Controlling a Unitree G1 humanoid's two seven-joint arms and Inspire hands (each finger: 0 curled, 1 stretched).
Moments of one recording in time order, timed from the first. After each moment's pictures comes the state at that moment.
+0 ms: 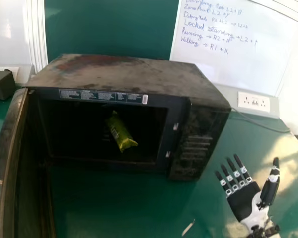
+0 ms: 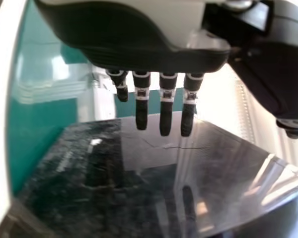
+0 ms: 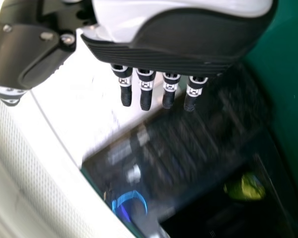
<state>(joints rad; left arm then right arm) 1.13 0.09 0.37 -0.43 -0.57 -0.85 -0.54 0.07 -0.48 -0.51 -0.21 1.20 0.58 0.26</state>
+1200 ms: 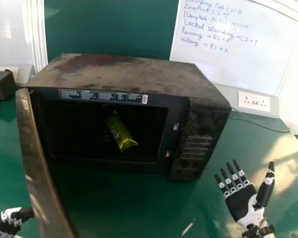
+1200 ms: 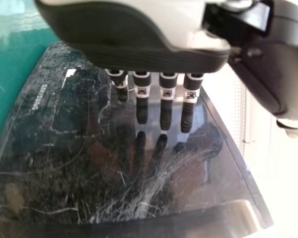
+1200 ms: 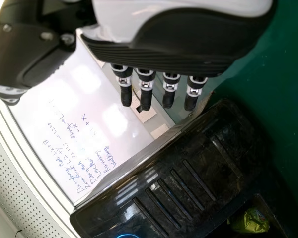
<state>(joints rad) 1.22 0.19 0.26 -0.68 -0.59 -0.73 -0.65 0.00 -0.42 -0.53 -0.09 1.08 0.58 0.30</state>
